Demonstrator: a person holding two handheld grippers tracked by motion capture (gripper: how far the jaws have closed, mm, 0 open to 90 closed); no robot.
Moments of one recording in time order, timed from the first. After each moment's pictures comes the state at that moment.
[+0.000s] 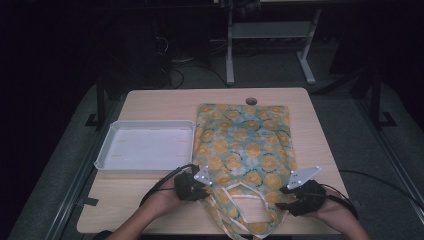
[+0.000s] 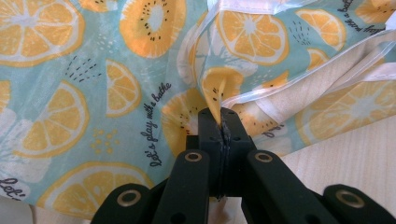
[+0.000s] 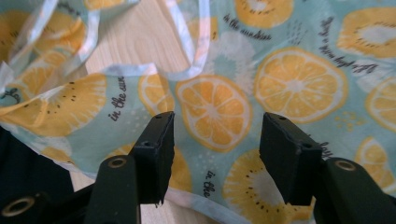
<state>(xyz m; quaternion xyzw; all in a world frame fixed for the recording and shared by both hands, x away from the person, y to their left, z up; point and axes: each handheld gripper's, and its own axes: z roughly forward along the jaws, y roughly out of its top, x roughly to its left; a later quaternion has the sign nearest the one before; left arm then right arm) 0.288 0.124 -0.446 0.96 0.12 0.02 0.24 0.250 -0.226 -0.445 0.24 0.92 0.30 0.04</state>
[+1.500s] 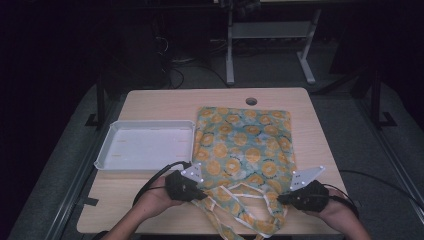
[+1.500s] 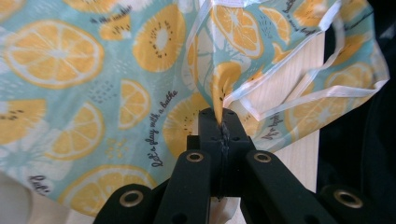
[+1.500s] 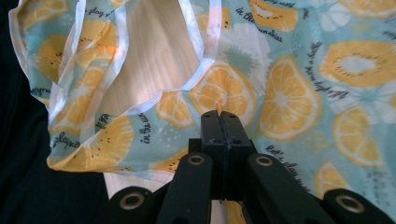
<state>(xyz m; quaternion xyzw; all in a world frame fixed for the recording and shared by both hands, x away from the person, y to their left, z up) 0.280 0.144 -0.412 0.94 0.12 -0.02 0.31 0.244 -0.229 -0.428 0.21 0.92 0.32 0.04</state>
